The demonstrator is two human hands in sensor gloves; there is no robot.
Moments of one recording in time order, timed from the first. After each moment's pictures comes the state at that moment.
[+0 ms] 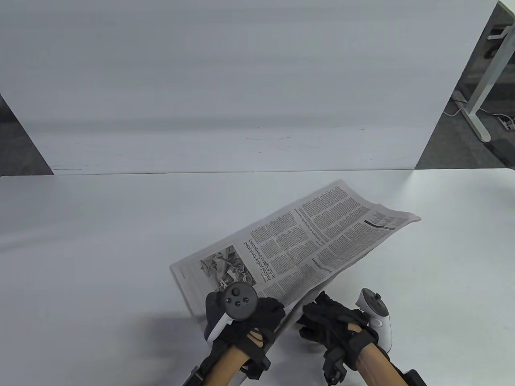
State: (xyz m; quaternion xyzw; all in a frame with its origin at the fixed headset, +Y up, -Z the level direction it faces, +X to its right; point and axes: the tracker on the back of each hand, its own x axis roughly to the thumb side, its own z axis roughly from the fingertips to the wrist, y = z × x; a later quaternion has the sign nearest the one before) left_hand -0.082 -0.731 -0.293 -0.10 -0.11 0.37 0.92; right_hand 0.158 -0.779 -0.275 -0.03 0.30 0.61 0.73
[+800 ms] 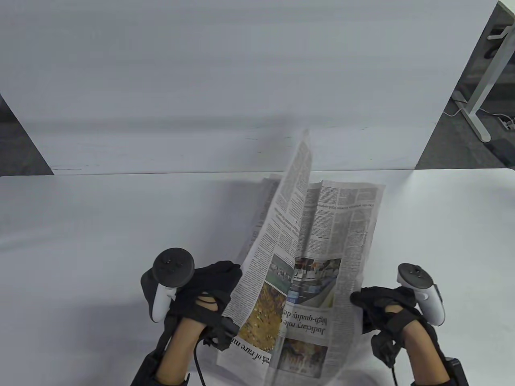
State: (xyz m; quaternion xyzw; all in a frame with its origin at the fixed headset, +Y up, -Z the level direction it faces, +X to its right) left_hand -0.192 -0.635 -0.315 -0.05 -0.01 0.47 0.88; right_hand 0.293 -0.729 -0.322 -0.06 0.29 0.76 0.58
